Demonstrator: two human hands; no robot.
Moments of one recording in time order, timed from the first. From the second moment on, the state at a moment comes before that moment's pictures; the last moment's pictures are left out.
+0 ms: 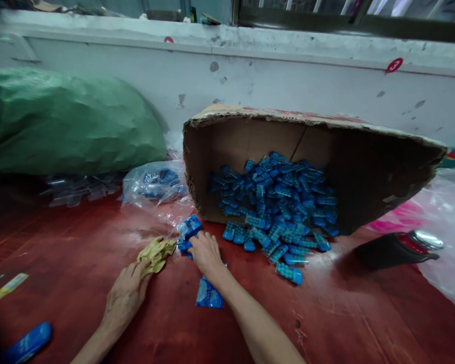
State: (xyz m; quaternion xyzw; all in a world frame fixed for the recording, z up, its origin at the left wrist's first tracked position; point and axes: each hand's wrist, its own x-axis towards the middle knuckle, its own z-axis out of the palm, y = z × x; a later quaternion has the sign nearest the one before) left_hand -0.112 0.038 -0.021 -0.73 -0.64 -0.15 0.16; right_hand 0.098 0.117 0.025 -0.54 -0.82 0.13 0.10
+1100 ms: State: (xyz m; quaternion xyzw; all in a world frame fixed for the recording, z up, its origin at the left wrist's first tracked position) left_hand -0.030 0.042 0.063 -0.44 -0.61 -0.58 -0.32; right_hand 0.161 0.026 -0.006 -0.52 -0.84 0.13 0.08
